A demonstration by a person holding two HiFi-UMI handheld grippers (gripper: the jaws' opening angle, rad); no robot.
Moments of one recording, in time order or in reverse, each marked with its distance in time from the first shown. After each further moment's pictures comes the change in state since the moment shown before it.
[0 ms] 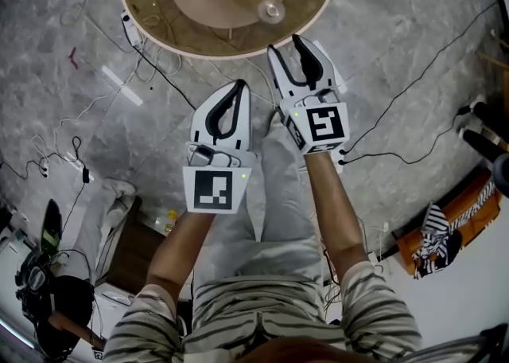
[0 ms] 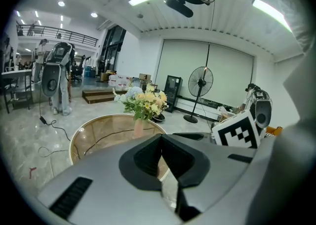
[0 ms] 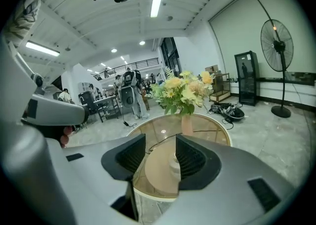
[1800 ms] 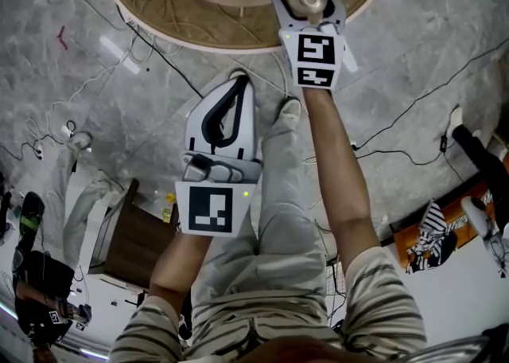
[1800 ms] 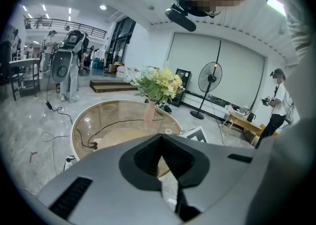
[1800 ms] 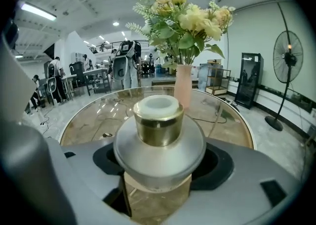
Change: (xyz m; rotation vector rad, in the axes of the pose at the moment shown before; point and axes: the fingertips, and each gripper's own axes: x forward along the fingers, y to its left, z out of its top) left arm 0.037 0.051 -0.071 -0.079 0.086 0.054; right arm 0.157 -0.069 -0.123 -0.166 0.185 -0.142
